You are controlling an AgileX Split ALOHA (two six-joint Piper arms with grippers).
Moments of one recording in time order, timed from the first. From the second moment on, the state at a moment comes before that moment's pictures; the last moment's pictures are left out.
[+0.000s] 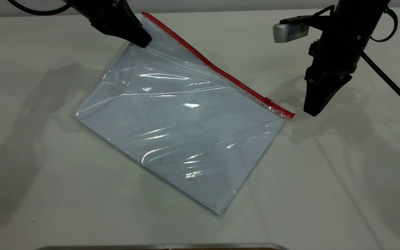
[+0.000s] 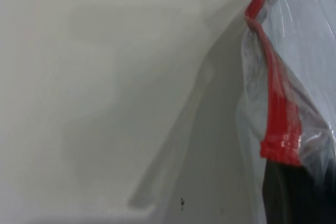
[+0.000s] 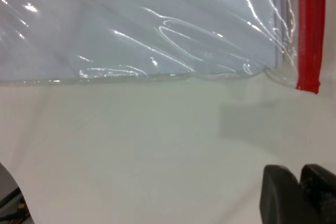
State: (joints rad) left arm -0.10 2.53 -1.88 -0.91 1.01 1.67; right arm 0.20 2.40 -1.50 0.36 0.88 -0.84
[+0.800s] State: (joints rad) left arm -0.10 2.53 -1.88 -0.89 0.97 1.56; right arm 0.20 2.40 -1.50 0.62 0.76 -0.97
